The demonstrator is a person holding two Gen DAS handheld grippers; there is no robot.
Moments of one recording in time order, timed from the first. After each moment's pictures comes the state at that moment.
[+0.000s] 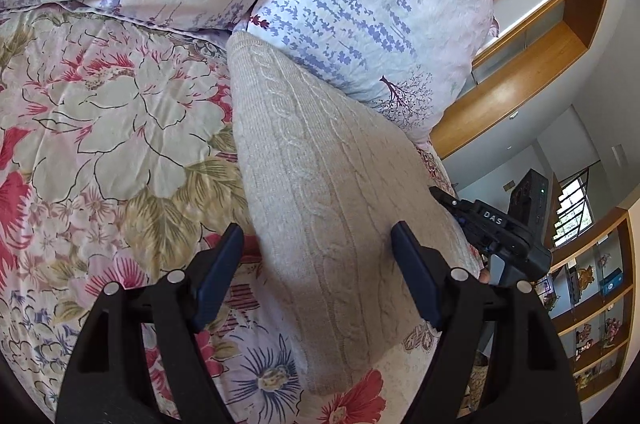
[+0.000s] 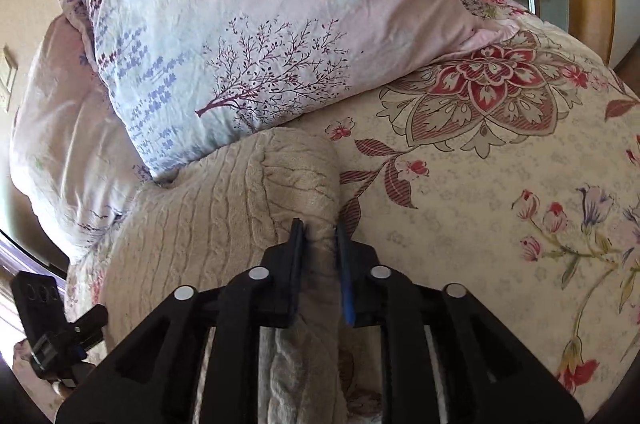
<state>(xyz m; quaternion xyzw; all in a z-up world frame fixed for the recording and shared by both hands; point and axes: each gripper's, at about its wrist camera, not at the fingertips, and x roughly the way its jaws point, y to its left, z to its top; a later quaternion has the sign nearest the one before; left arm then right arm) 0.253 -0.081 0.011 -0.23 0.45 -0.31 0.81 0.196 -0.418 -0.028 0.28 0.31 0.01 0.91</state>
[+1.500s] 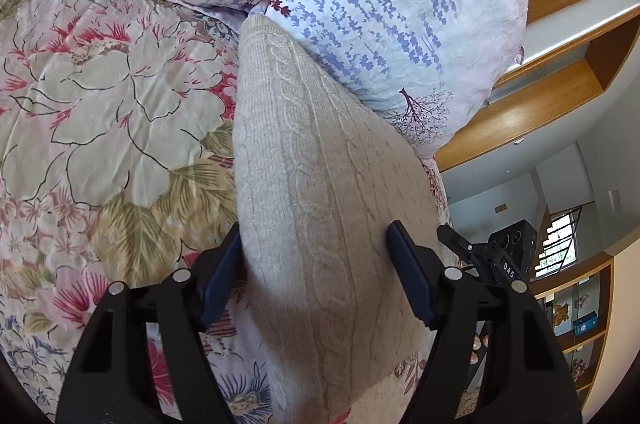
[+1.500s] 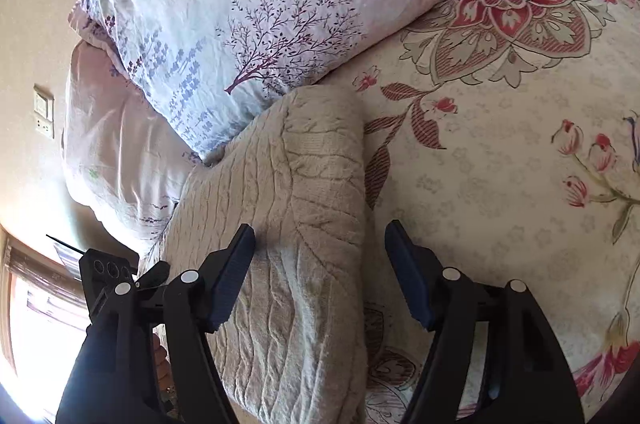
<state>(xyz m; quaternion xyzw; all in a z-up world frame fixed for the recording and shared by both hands) 0.279 -0.096 -0.001 -0.29 0.49 -0.28 0.77 0.203 -0.428 -0.053 0.37 0.34 0.12 0.86</state>
